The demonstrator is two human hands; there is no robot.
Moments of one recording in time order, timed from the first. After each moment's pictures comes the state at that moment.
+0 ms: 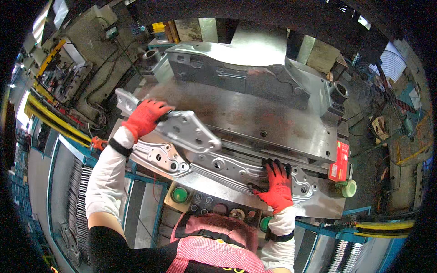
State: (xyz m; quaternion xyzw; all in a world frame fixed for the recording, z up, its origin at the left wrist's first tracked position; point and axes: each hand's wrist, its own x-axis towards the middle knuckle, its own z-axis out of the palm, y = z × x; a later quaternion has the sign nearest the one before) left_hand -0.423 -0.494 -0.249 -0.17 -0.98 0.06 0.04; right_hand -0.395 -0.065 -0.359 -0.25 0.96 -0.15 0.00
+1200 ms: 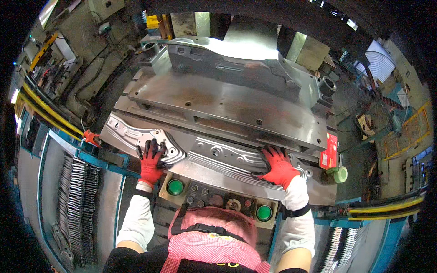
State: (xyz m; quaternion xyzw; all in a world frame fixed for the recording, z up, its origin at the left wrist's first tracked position) left_hand -0.270 -0.484 -0.444 0.06 -0.98 -0.07 0.17; right_hand -0.423 -0.056 -0.344 -0.31 0.93 -0.08 0.17
